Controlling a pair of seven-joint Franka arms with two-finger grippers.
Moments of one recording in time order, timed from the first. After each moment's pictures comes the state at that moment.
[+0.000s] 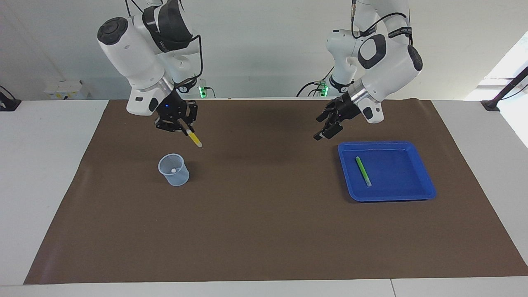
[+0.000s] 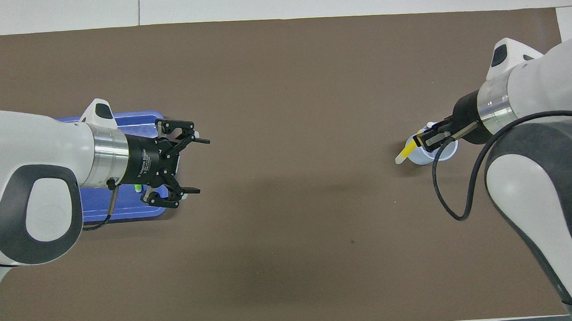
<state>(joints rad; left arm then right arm) -0.32 -0.08 0.03 -2.04 -0.61 1.99 -1.12 0.07 -0.01 0.08 -1.81 0.15 1.81 -0.42</state>
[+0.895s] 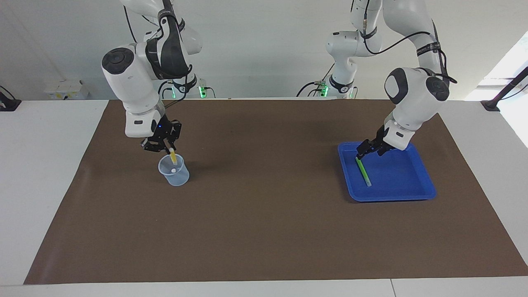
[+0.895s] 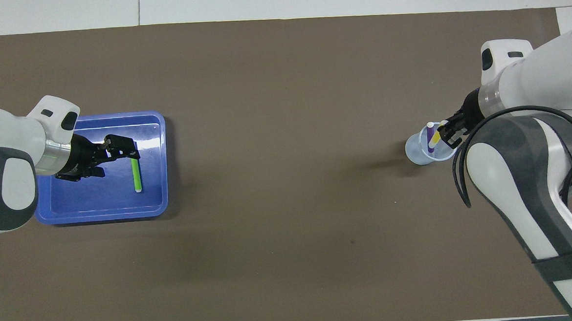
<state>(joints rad) -0.14 0.10 0.03 -2.06 -0.18 2.13 -0.10 0.03 0.03 0.08 -1.92 0.04 1.95 -0.66</state>
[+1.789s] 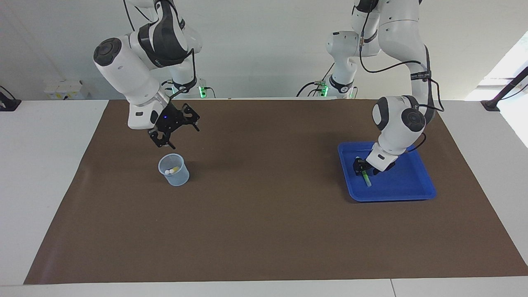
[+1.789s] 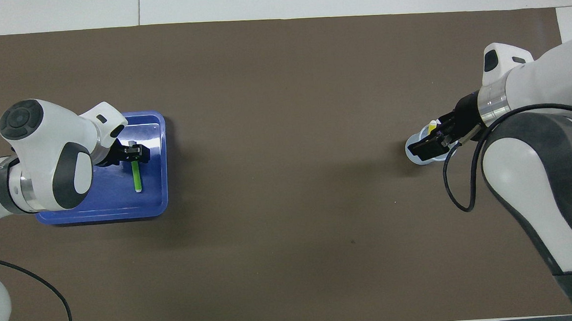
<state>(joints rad) -0.15 0.26 0.02 -2.06 -0.06 2.27 -0.02 0.04 0.01 0.09 -1.87 0.36 1.85 -0.44</state>
